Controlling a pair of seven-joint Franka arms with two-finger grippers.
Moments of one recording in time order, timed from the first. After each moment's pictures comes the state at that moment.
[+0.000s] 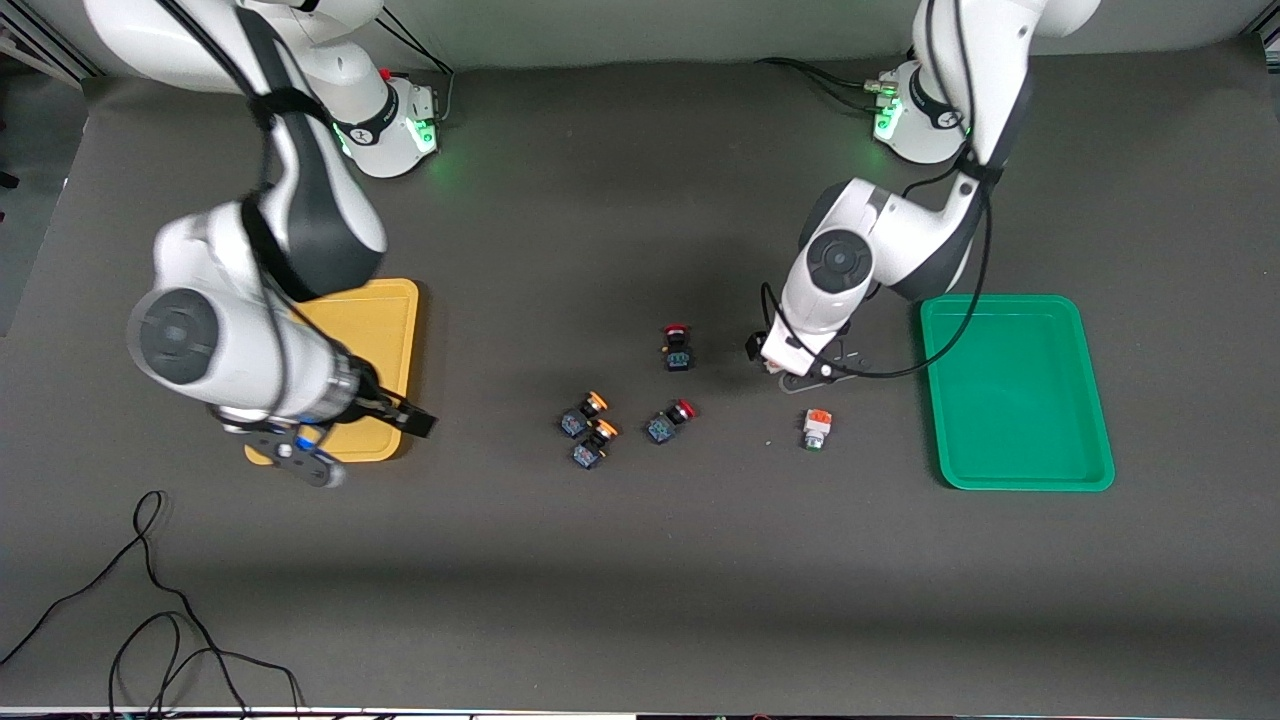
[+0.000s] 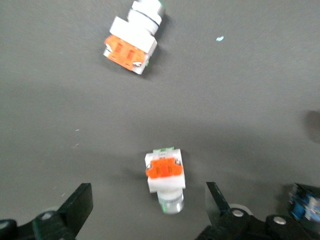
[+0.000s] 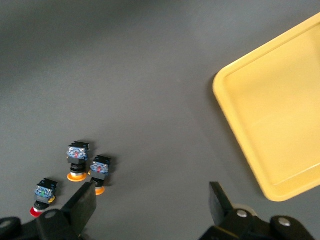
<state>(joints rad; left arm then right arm) -0.53 0.41 -0.03 -2.09 -0.03 2.41 -0.79 0.40 0.45 -0.10 -1.46 0.12 1.81 0.81</state>
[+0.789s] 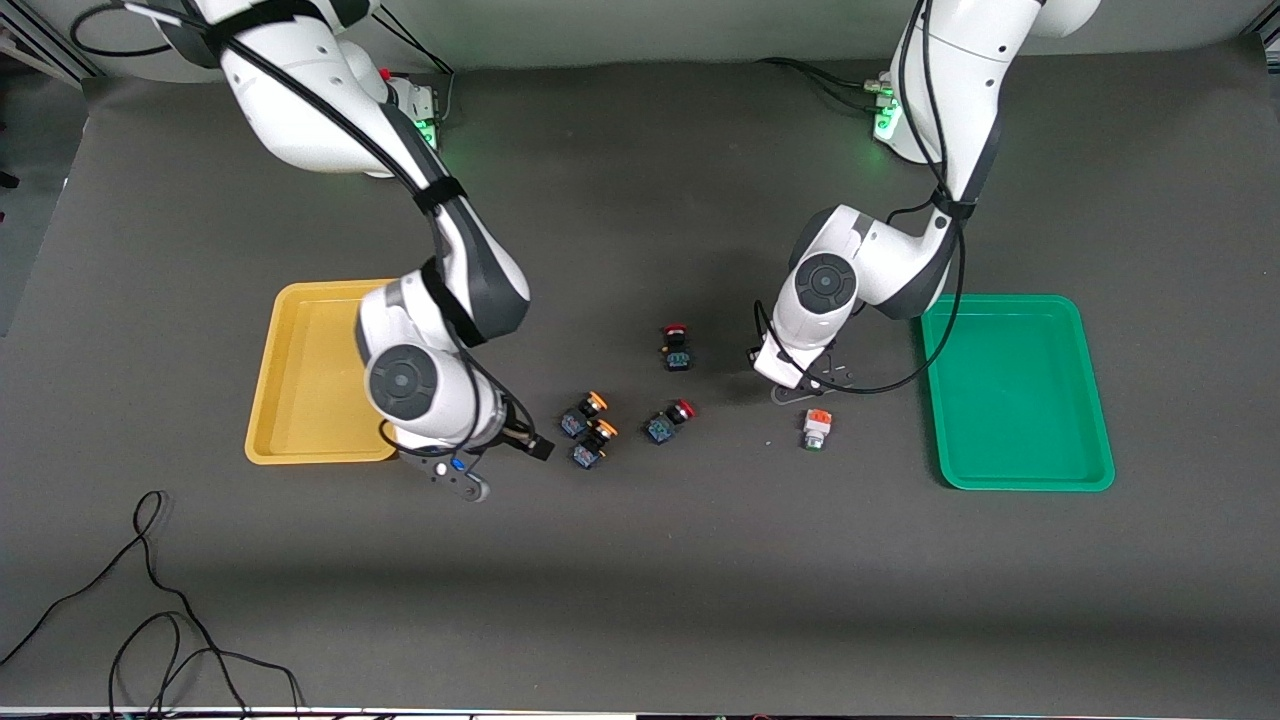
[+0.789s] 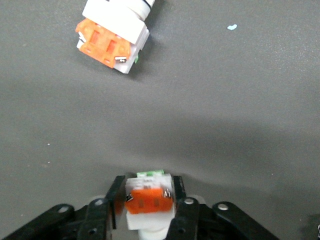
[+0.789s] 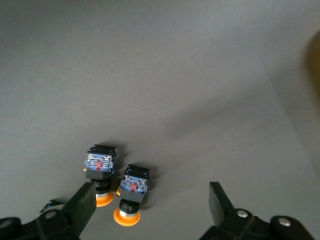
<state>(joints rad) -0.54 0.47 -0.03 -2.08 -0.03 2.48 -0.80 0.53 0.69 -0.10 -1.46 0.17 2.06 0.92</state>
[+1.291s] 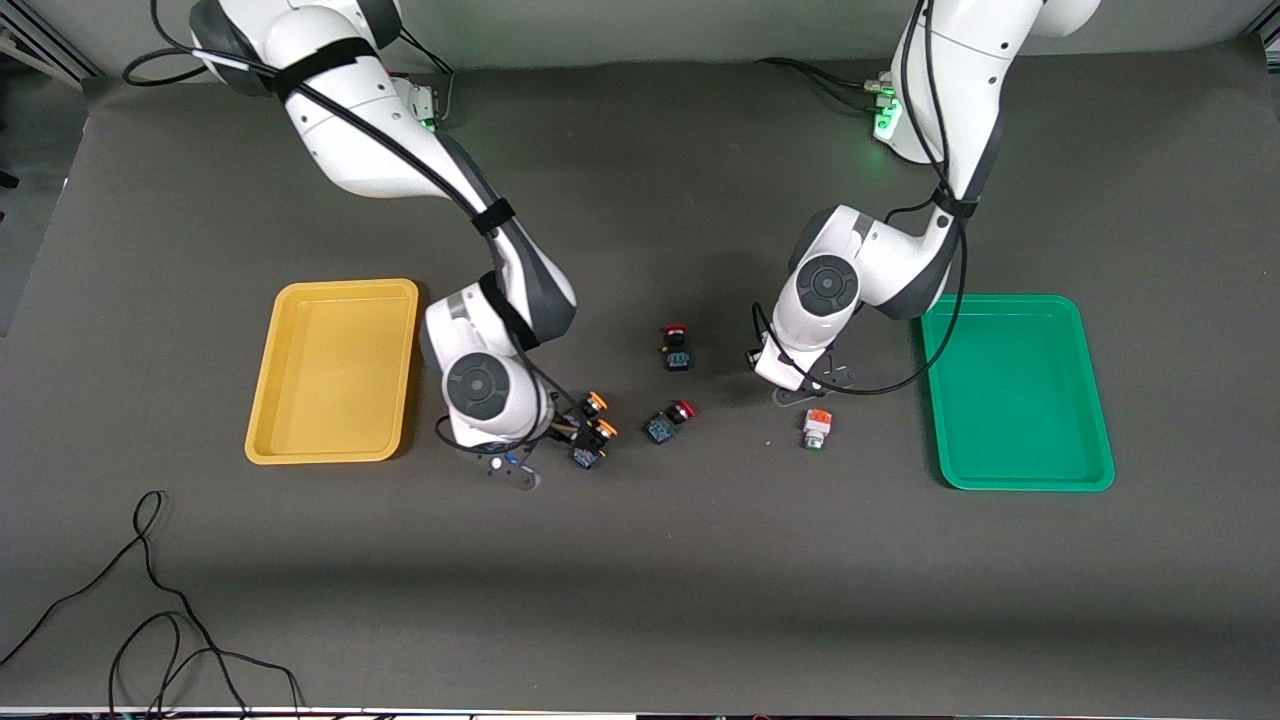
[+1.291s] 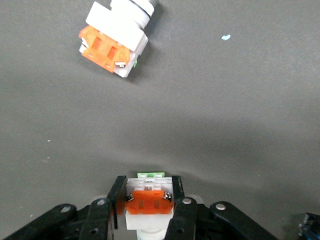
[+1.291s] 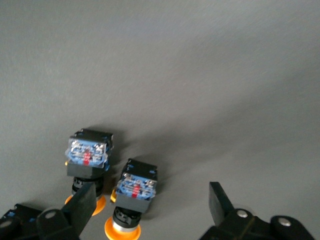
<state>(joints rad) -0.53 0.46 -0.03 -2.03 -0.06 2.40 -0.82 0.60 0.78 -0.10 -1.46 0.17 2.13 0.92</state>
